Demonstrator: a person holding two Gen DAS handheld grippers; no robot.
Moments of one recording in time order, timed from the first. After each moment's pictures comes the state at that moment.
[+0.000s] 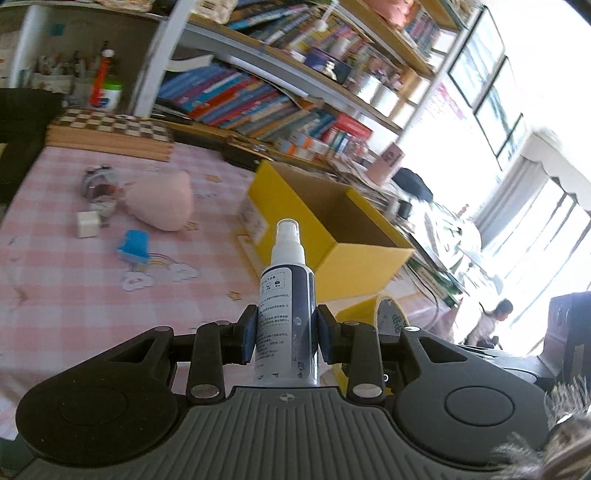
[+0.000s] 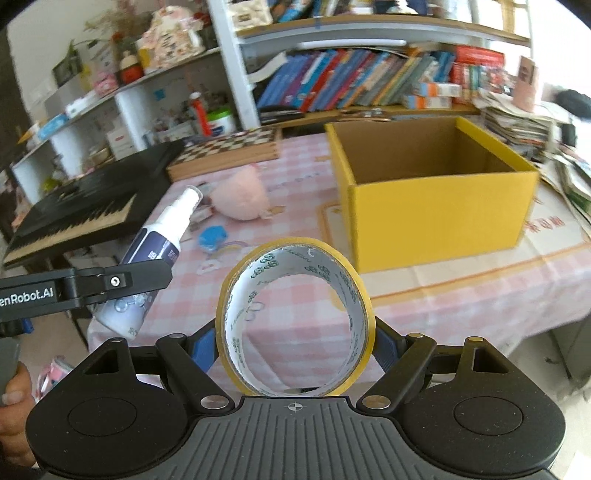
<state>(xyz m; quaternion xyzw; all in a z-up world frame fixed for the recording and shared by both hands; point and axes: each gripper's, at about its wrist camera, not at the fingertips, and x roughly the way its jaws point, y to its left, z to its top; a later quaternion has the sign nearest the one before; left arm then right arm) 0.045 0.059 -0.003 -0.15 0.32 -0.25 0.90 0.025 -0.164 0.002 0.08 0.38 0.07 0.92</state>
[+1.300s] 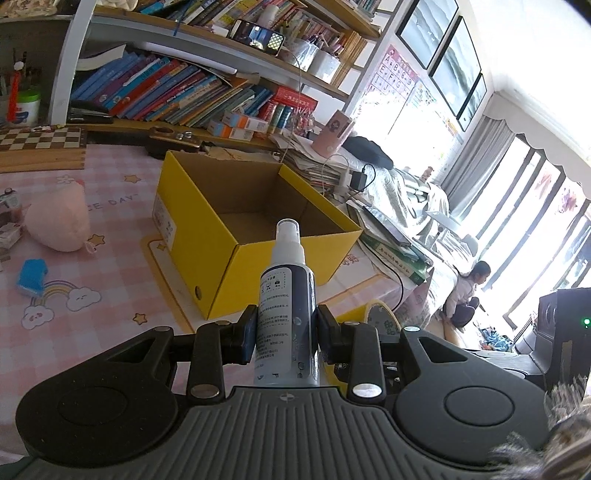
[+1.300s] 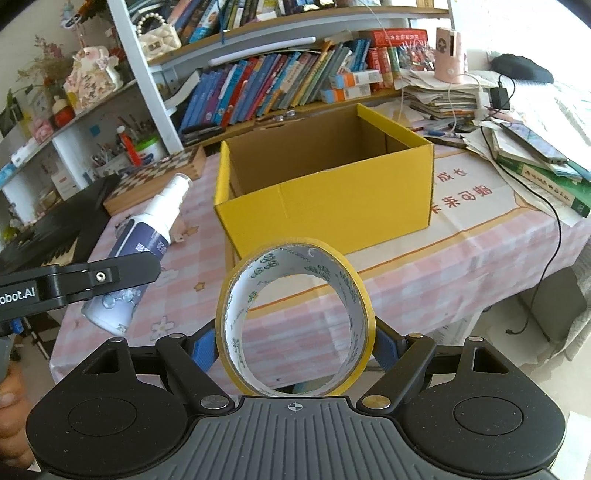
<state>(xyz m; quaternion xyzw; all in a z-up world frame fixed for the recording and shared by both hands) 0.073 -0.035 0.009 -0.11 0.33 -0.32 0.88 0.026 -0.254 -0.001 0.13 0.38 0.00 0.92</state>
